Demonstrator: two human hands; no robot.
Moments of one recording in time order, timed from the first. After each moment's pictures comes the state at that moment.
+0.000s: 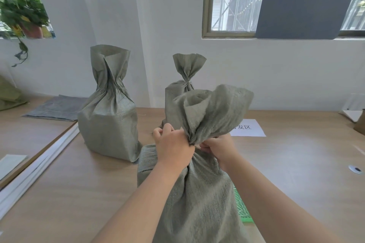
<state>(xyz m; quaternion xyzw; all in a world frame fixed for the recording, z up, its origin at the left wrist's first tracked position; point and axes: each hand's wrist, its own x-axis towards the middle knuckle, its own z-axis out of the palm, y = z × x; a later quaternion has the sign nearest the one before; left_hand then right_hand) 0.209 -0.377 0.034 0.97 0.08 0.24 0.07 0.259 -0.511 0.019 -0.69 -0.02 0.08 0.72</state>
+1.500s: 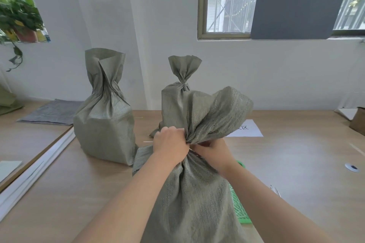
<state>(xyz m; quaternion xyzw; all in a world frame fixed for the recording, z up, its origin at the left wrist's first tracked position) 0.222 -0.373 0.058 0.99 0.04 0.12 0.03 0.249 -0.518 0.015 -0.79 -0.15 0.00 0.60</state>
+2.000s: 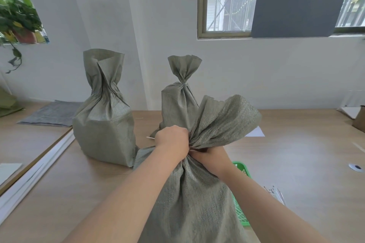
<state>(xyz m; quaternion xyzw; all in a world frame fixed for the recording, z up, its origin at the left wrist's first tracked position) 0.237 -0.379 0.072 1.00 0.03 0.05 -0.06 0.259 -0.516 -0.004 -0.79 -0.22 -0.05 0.57</state>
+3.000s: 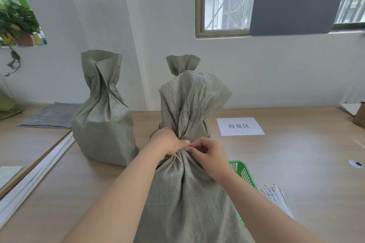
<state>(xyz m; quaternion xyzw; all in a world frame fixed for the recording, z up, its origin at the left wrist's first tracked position) 0.256 -0.351 0.057 0.95 0.12 -0.06 0.29 0.251 -0.510 -0.004 -0.77 -0.16 -0.03 0.62</state>
